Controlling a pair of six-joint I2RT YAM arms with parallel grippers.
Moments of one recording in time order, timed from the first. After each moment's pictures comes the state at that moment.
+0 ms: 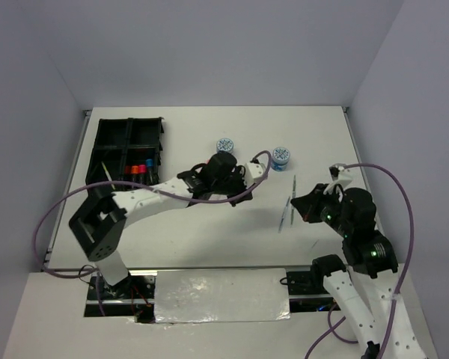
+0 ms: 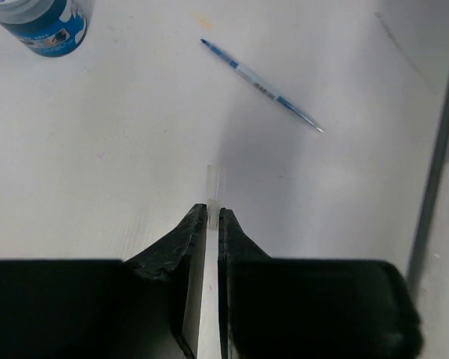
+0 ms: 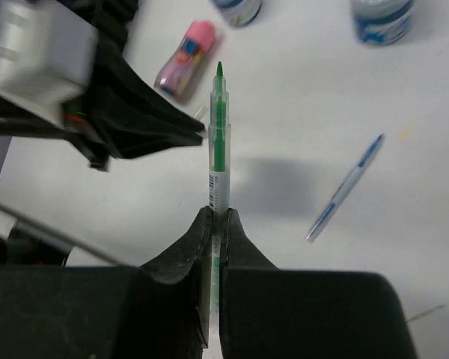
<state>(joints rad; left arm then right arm) -0.86 1.74 1.21 -0.08 0.34 0.20 0.20 0.41 0.79 -0.76 -0.21 0.41</state>
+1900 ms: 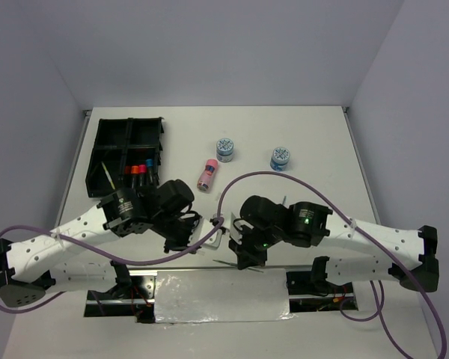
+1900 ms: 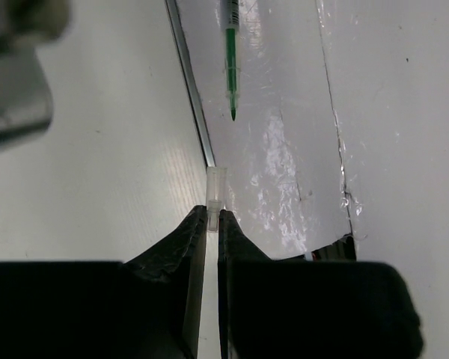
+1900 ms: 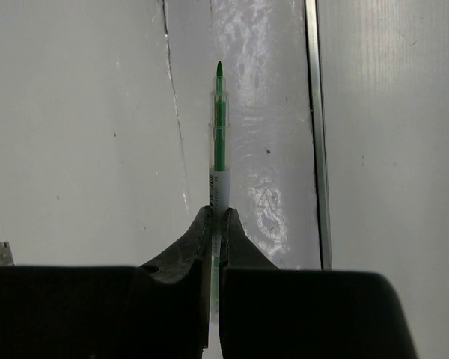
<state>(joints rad) -1.06 1.10 1.21 -1.12 0.46 0.54 1.23 1.06 1.03 -0.87 -0.38 0.03</state>
